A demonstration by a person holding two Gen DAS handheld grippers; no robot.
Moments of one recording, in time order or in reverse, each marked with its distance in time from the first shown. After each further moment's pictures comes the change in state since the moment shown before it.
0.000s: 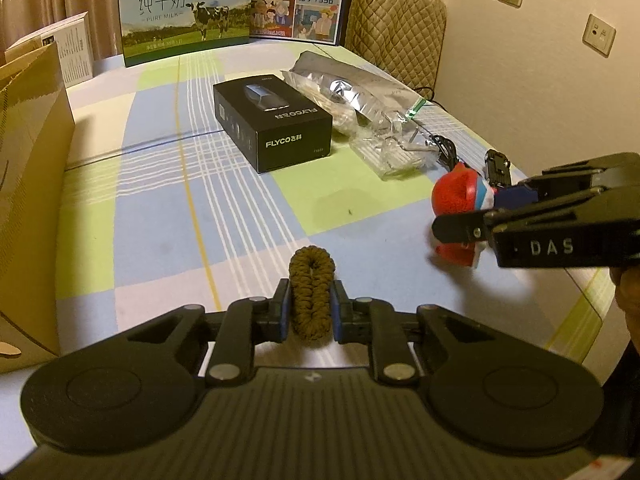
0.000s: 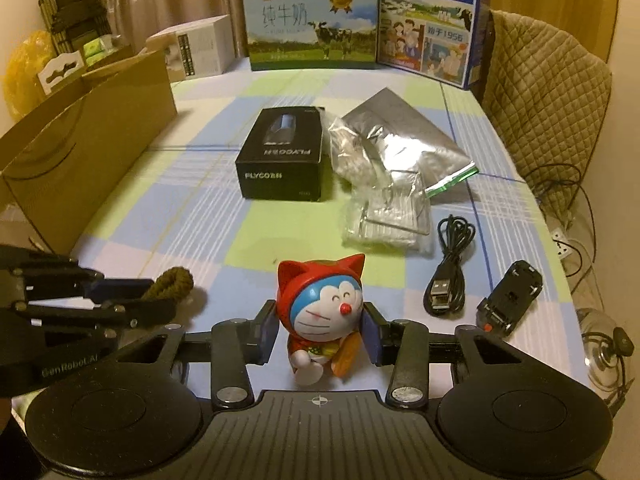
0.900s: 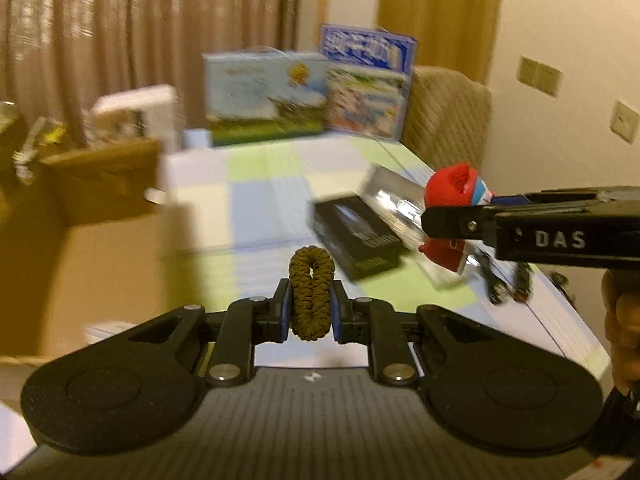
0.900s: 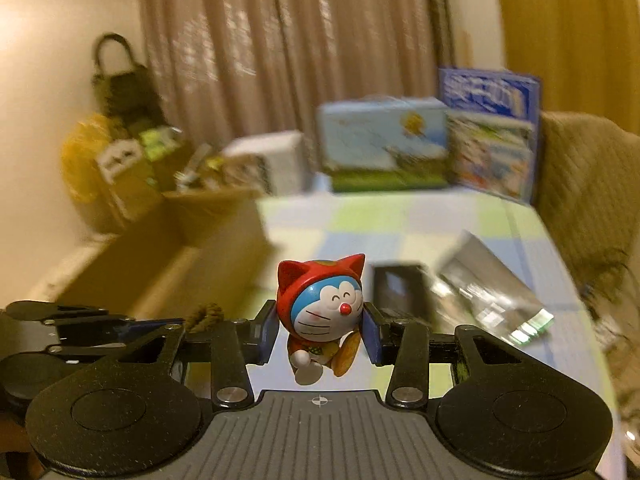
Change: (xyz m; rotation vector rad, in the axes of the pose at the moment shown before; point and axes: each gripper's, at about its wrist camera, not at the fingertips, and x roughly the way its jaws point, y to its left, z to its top) left arm -0.119 0.061 0.053 -0.084 -0.197 0.150; right arm -0.066 0.089 0.088 0.002 -0.276 0.196
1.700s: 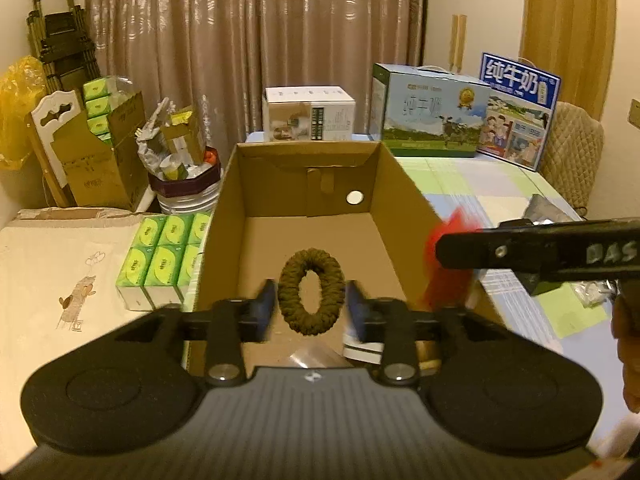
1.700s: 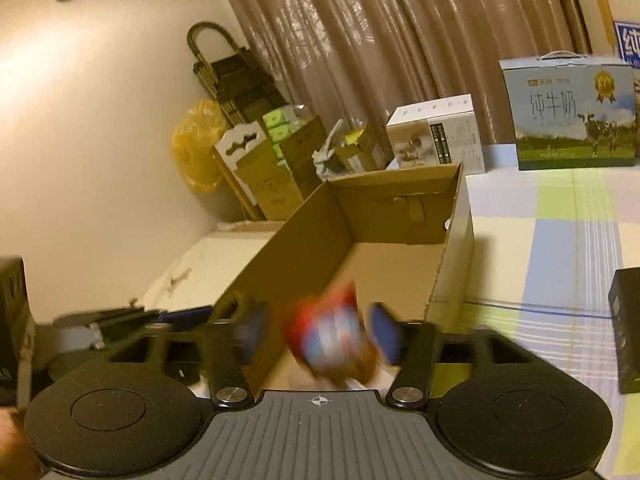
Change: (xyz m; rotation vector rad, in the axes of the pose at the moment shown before) left arm -0.042 0.175 -0.009 -0.122 -0.001 0.262; right arm 0.120 0.119 0.022 0.064 0.092 0.385
